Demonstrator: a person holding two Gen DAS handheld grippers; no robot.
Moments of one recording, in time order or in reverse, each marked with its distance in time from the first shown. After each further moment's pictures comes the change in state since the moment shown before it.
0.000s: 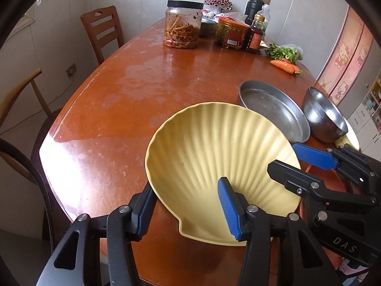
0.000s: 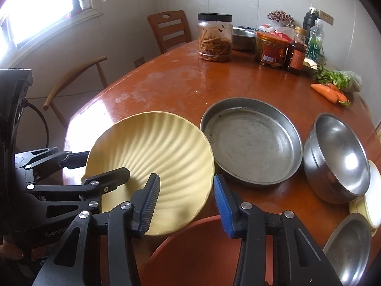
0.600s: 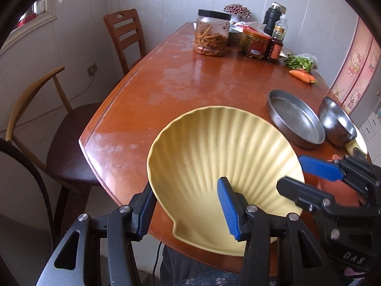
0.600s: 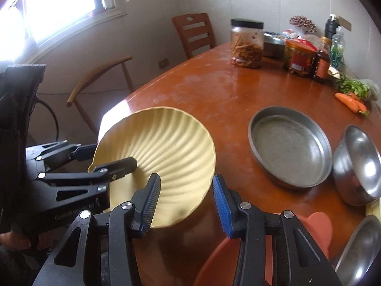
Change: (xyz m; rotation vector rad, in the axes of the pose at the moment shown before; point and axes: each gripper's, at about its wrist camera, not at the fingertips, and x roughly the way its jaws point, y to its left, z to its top) left arm -0.026 0.040 -0.011 -0.044 -0.027 0.097; right arm -0.006 0.045 0.000 -0.054 -0.006 0.121
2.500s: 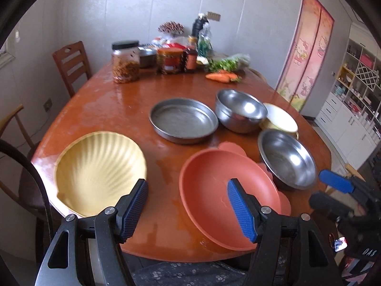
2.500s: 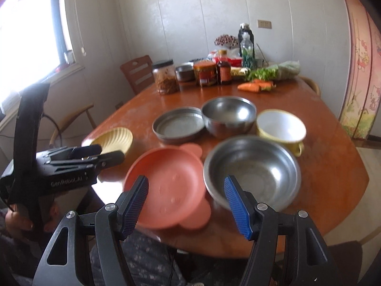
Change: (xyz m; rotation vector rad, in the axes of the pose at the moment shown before) left arm -0.067 -0.134 -0.038 0.190 -0.115 -0.236; right arm -0.179 -0.071 -0.135 0.254 -0.239 -0.205
